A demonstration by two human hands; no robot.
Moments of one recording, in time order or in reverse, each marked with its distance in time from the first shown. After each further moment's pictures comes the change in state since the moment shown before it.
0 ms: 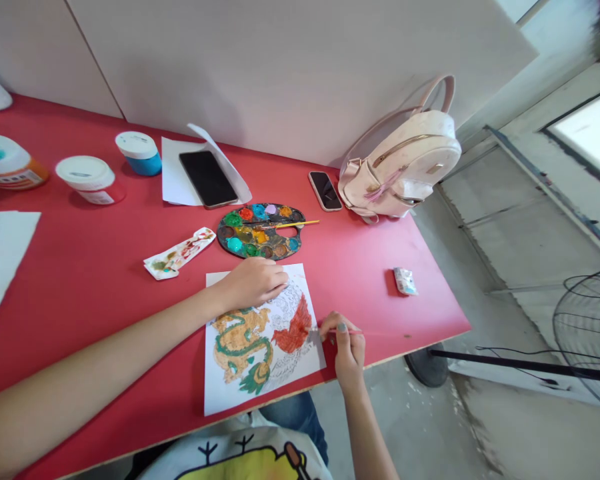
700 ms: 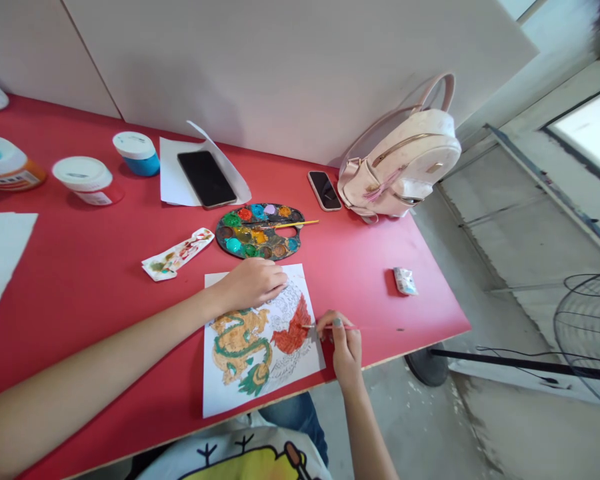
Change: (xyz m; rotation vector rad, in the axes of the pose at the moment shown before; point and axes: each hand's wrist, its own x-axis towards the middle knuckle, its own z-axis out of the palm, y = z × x) left_hand 0.000 0.001 0.000 0.034 -0.012 -0.005; right_hand 0.002 0.001 0.000 0.040 -0.026 0.042
